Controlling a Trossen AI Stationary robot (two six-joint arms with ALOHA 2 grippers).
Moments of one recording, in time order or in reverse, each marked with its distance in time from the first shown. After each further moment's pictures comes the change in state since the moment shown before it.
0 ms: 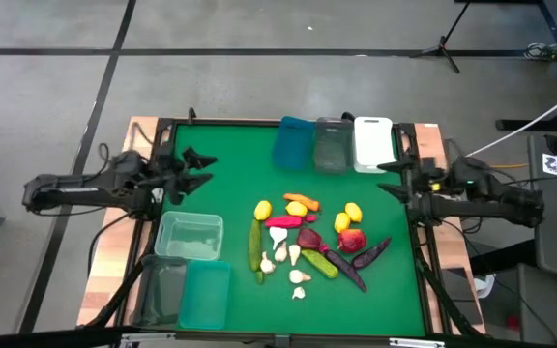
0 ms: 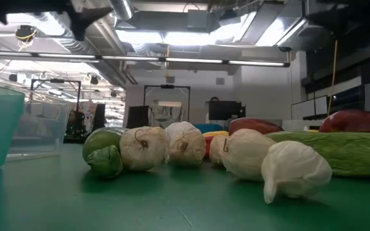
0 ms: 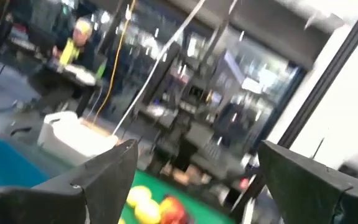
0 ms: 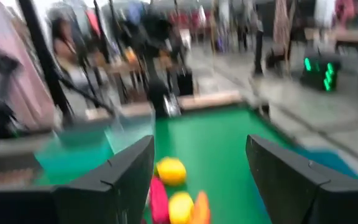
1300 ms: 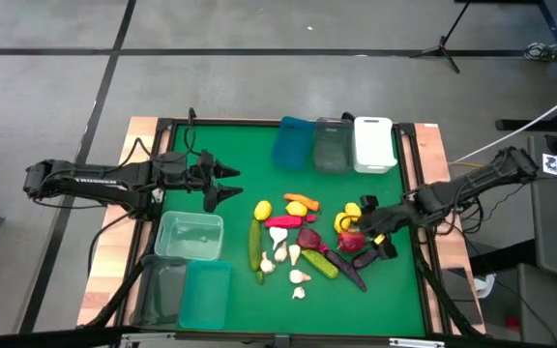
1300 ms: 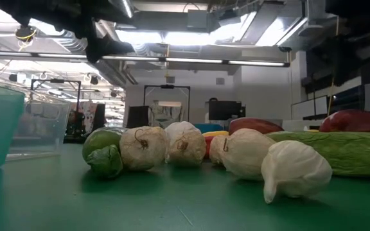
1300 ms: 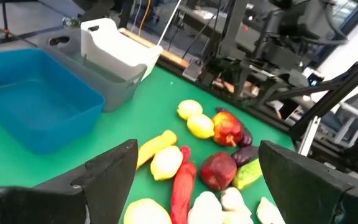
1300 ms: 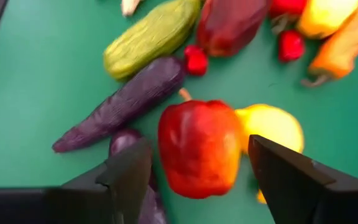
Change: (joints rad) left arm -0.010 0.308 0.114 -0.215 -0.014 0.058; right arm 0.486 0.780 0.229 -0.424 0.008 0.064
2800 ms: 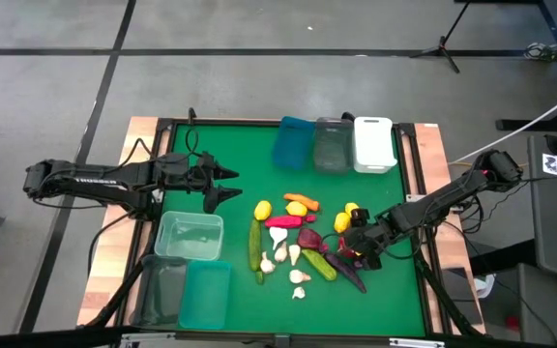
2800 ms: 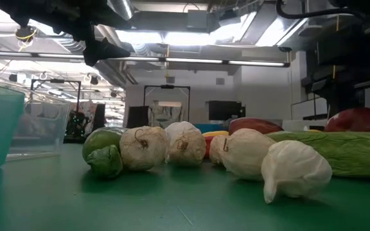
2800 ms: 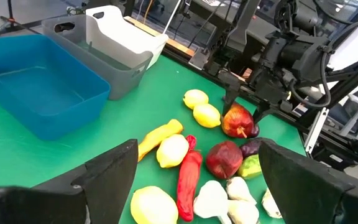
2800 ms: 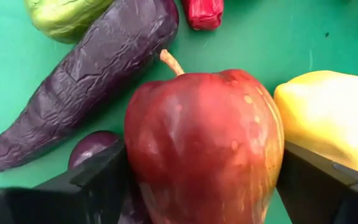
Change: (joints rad) left arm 0.000 0.000 -0.001 -0.035 -0.002 -0.004; right arm 0.026 0.278 -0.087 0.173 0.027 0.134
